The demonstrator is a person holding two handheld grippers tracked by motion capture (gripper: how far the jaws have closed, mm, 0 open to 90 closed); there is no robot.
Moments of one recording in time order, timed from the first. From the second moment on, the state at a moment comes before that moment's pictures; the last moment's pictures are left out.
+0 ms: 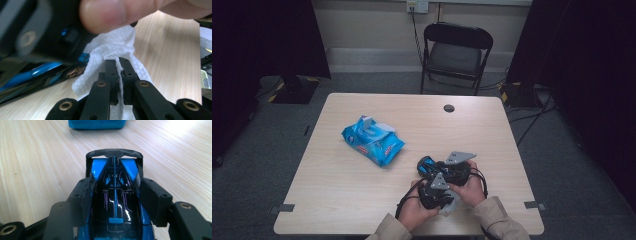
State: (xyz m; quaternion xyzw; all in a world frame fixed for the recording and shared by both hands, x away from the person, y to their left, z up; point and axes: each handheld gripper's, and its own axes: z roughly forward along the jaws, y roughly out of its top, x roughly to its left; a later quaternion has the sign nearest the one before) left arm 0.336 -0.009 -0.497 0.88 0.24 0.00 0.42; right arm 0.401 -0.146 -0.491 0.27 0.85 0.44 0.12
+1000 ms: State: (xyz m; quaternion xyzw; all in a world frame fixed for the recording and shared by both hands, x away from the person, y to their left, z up) left arm 0.359 0.011 -0.458 0.86 0.25 0.03 0.44; right arm 0.386 -0.214 -0.451 0.30 0.81 0.50 0.10
